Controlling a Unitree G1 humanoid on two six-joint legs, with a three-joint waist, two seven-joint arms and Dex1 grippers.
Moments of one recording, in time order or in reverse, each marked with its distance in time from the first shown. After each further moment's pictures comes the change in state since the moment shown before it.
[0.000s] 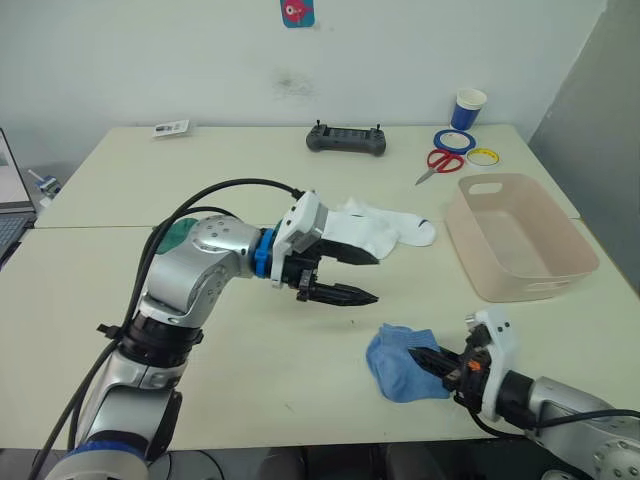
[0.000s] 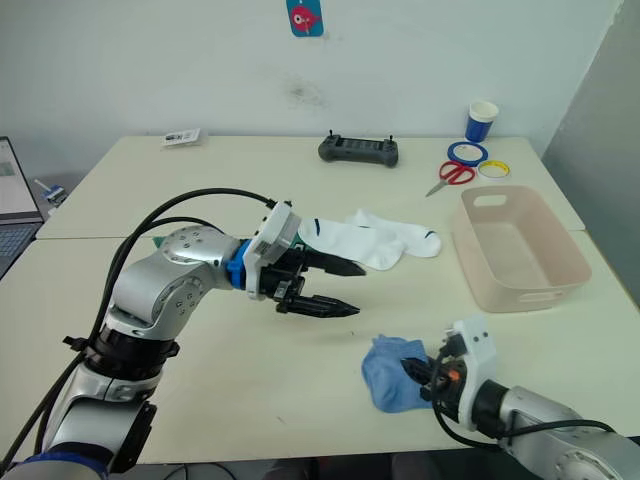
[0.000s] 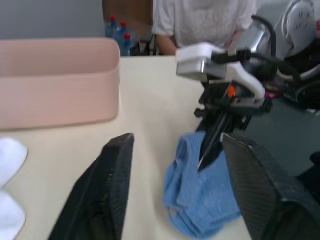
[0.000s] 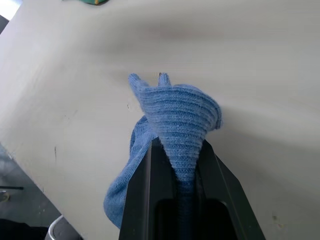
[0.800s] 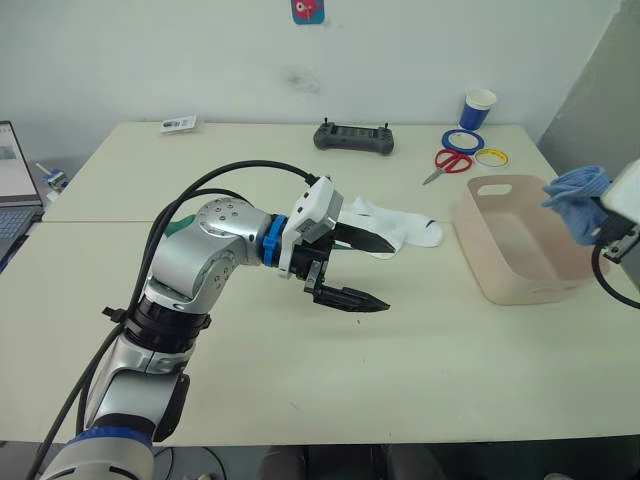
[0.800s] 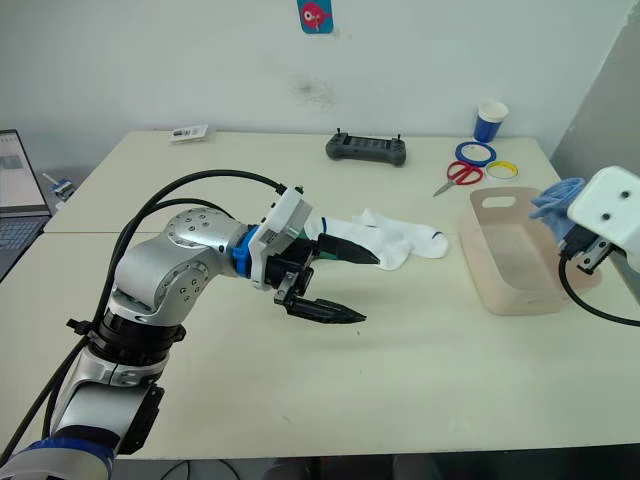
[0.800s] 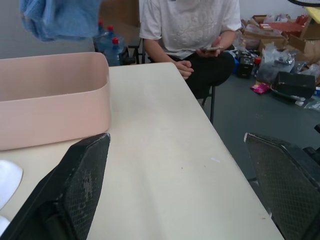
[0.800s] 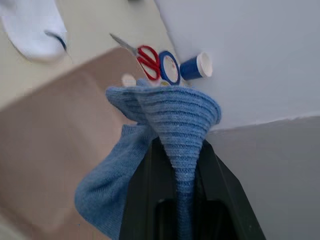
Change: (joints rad) left arm -0.063 -0.015 -0.014 -0.011 -0.009 0.039 -0.025; right arm -0.015 -1.102 0.031 0.577 -0.722 -1.051 0.167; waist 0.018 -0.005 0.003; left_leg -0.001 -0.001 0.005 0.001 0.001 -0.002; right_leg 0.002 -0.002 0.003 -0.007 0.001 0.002
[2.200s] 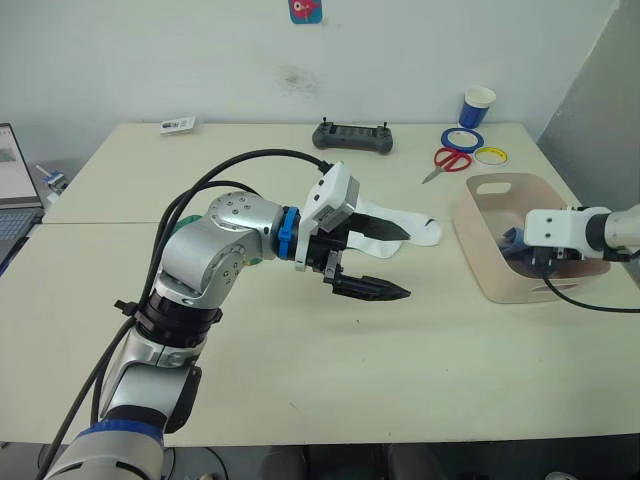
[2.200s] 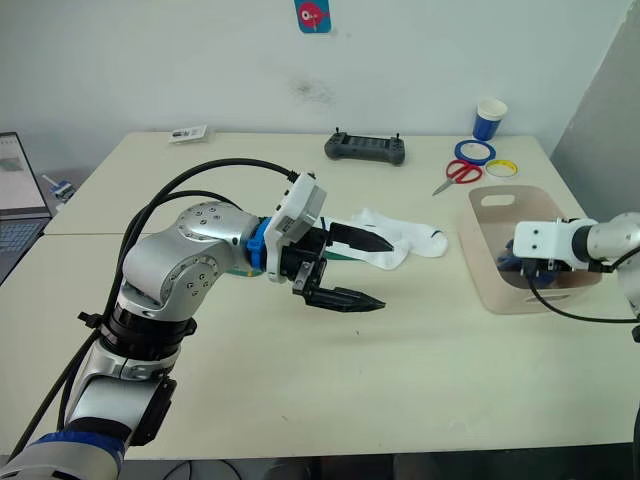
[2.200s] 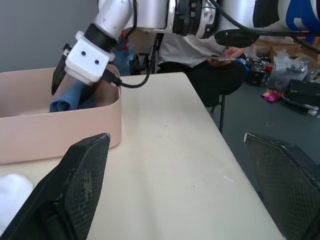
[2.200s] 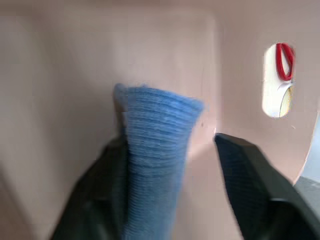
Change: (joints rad) left arm -0.045 -0.046 -0.006 -0.015 -0.009 0.045 0.094; right arm -0.875 0.420 0.629 0.886 -0.522 -0.496 0.644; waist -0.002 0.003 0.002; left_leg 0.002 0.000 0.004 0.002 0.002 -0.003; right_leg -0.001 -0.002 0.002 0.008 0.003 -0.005
